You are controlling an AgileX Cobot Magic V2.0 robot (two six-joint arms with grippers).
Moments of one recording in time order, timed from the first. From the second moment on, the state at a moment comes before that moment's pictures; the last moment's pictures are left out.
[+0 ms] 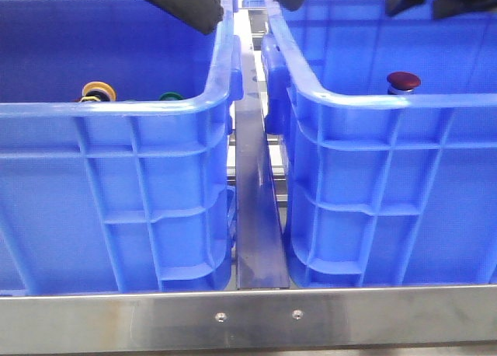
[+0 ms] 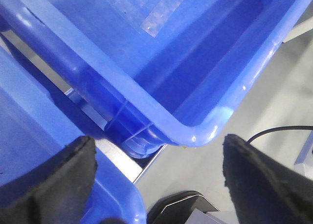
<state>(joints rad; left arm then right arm) -0.85 1.32 -1.14 -0.22 0.64 0.03 0.18 1.44 -0.96 0.63 -0.10 -0.45</state>
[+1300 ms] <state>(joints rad) -0.42 1.27 -1.24 0.12 0.97 -0.30 0.18 0.58 -0.63 0.51 0.56 -0.45</state>
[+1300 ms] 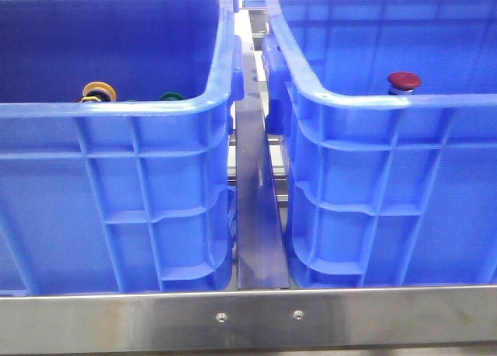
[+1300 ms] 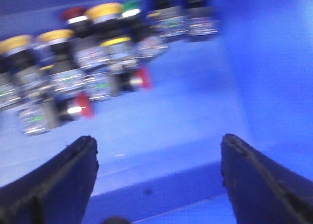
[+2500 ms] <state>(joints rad) -0.35 1.82 -1.50 0.10 0.89 -0.27 0.18 0.58 -0.63 0.50 0.57 -0.45</state>
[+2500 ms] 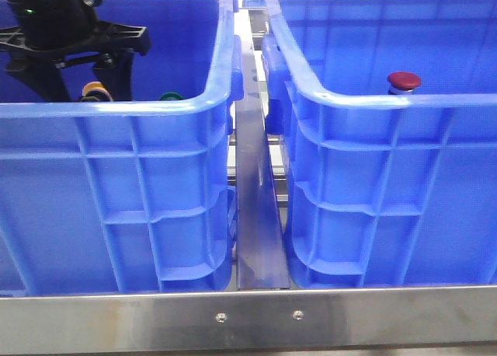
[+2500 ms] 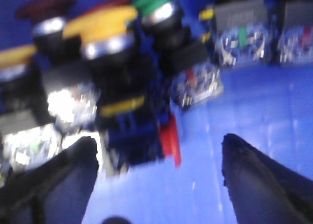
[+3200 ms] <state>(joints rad) -0.35 1.87 -1.52 0.14 0.85 -0.27 0.18 0.58 -0.63 0.50 0.58 -0.45</state>
